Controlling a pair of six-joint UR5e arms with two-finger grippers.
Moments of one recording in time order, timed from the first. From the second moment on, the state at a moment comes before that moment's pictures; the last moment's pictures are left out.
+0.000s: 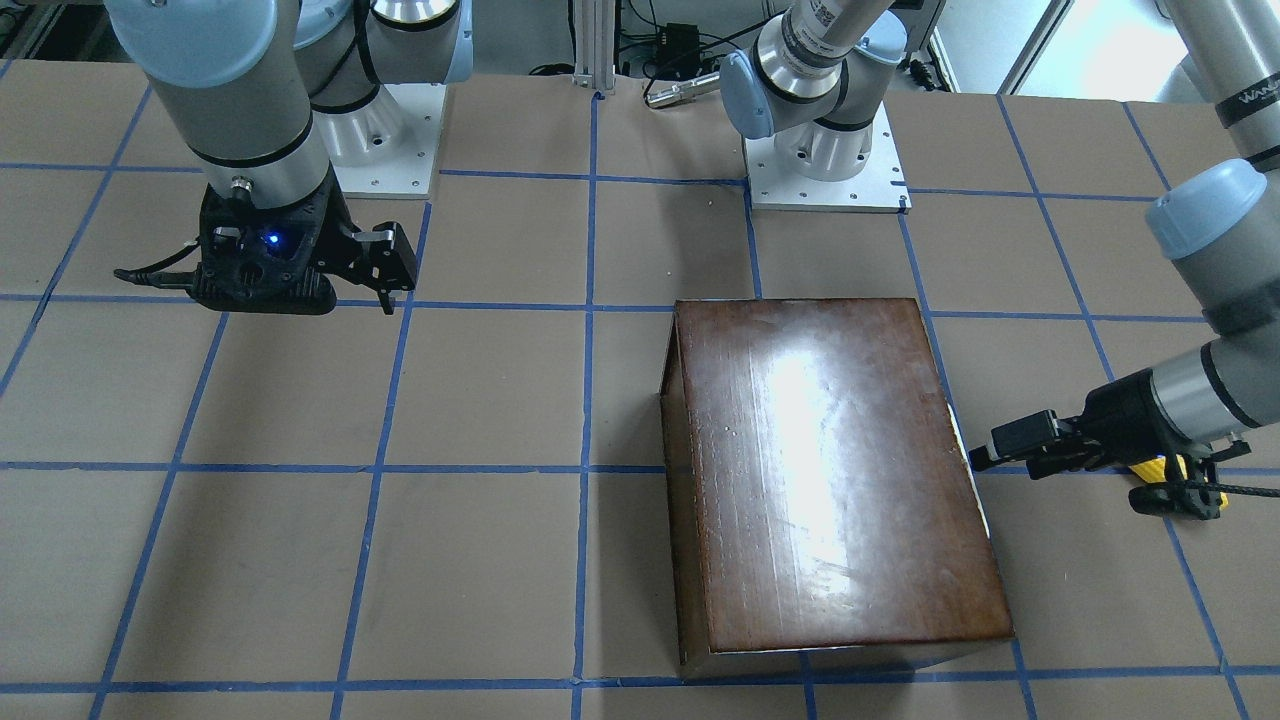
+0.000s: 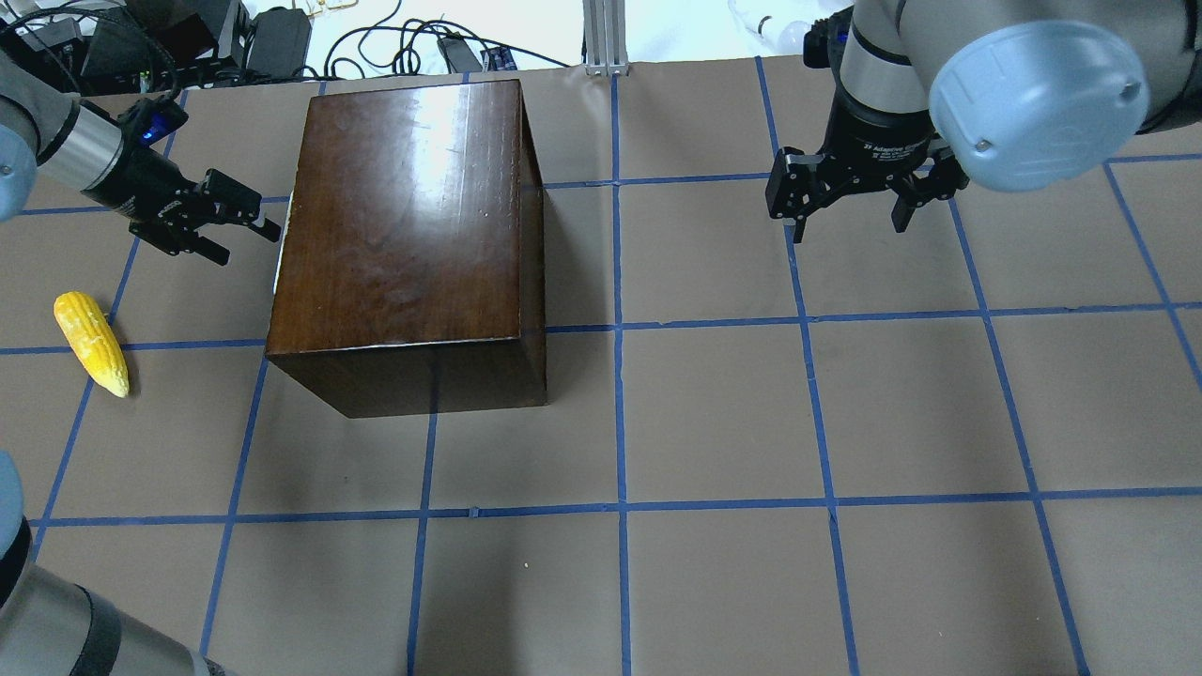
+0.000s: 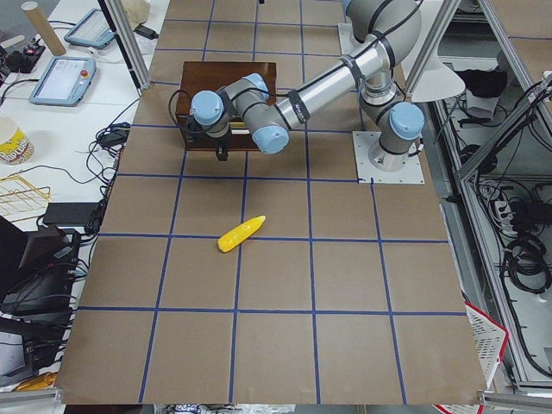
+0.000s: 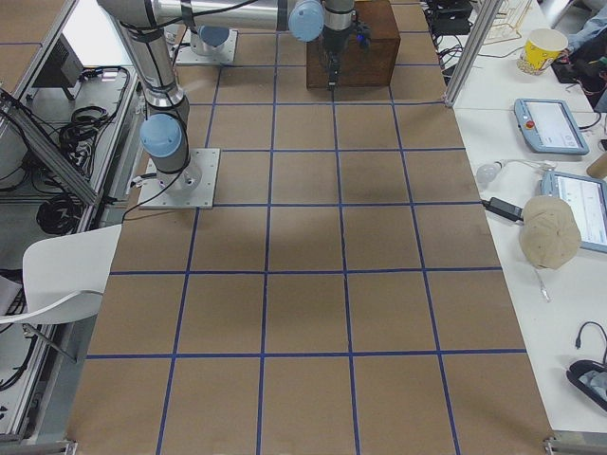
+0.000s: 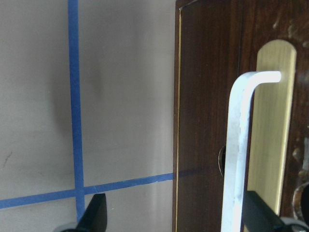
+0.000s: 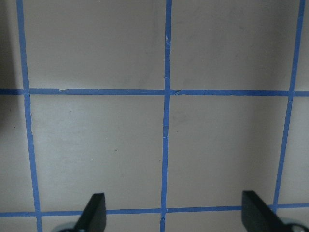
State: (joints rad) left arm -1.10 -1.96 -1.57 -1.42 1.20 0.47; right arm 1.65 -1.48 1.58 -1.63 -1.64 0.06
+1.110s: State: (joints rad) left arm -1.10 -1.98 -1.59 -1.43 1.17 0.47; right arm 1.65 -1.48 1.58 -1.63 -1.64 0.06
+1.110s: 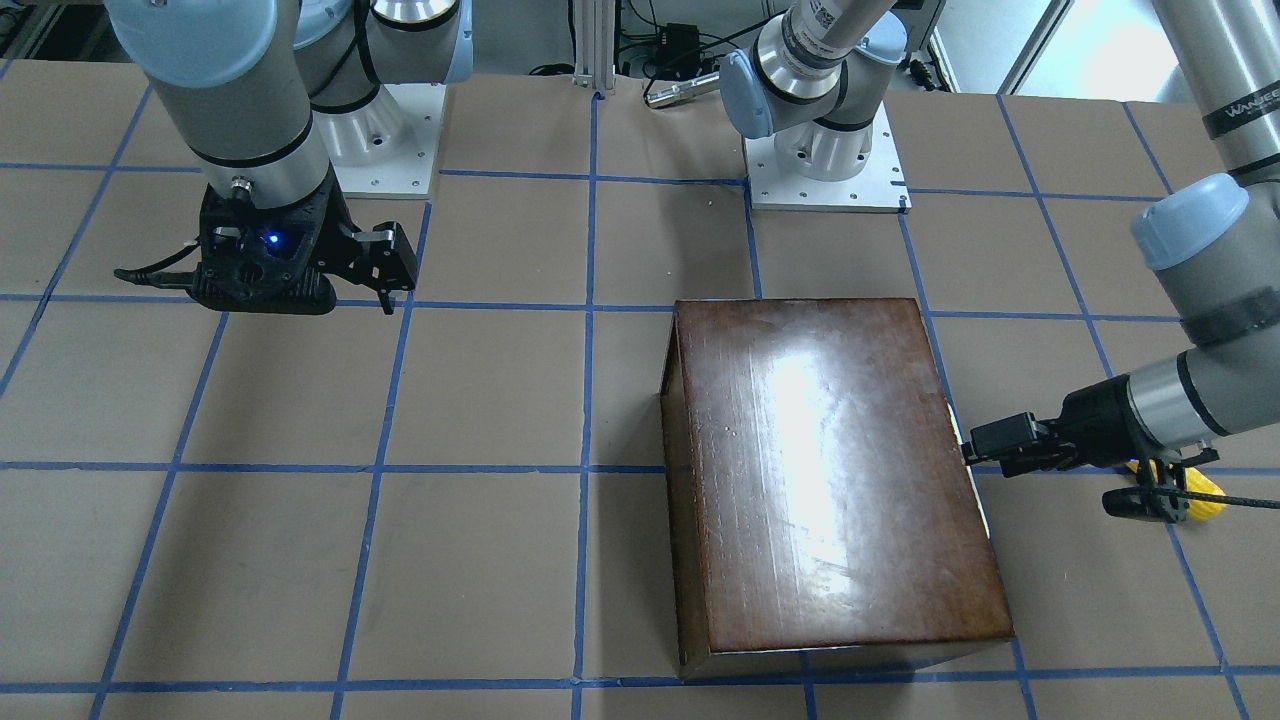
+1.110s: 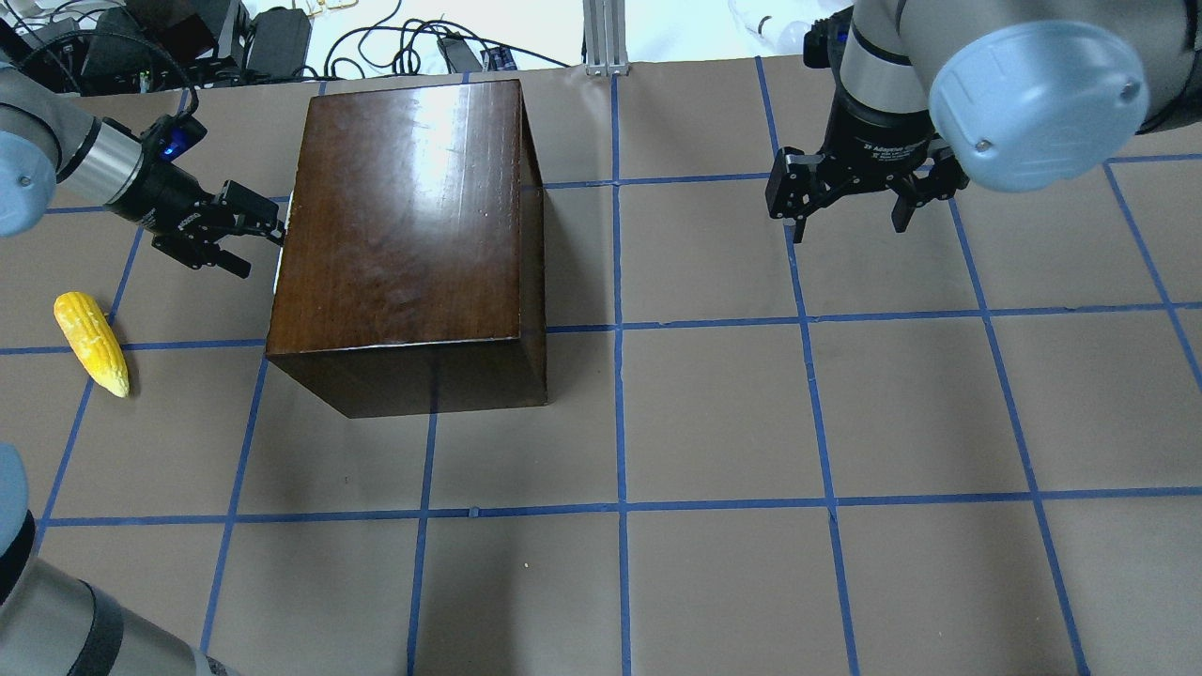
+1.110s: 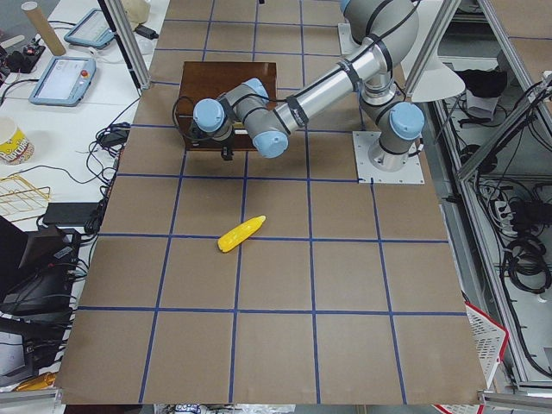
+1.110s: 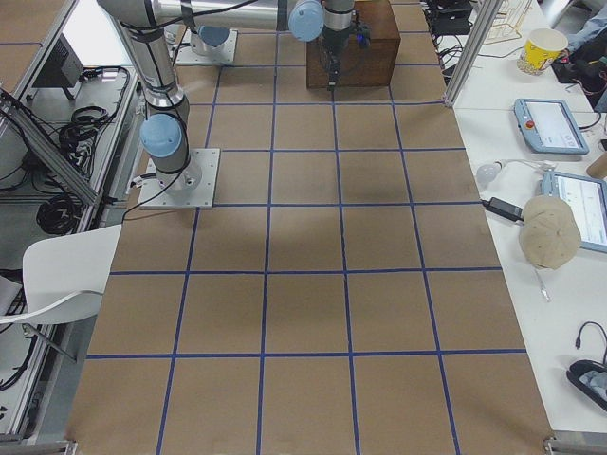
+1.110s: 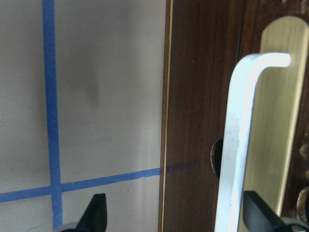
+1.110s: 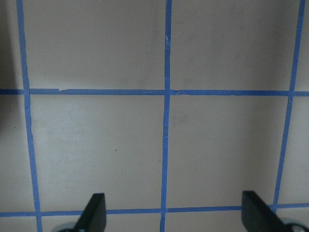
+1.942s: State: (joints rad) left arm -1.10 -1.99 -1.61 -1.43 1.17 0.47; right arm 1.65 -1.48 1.58 -1.63 -1.64 0.06
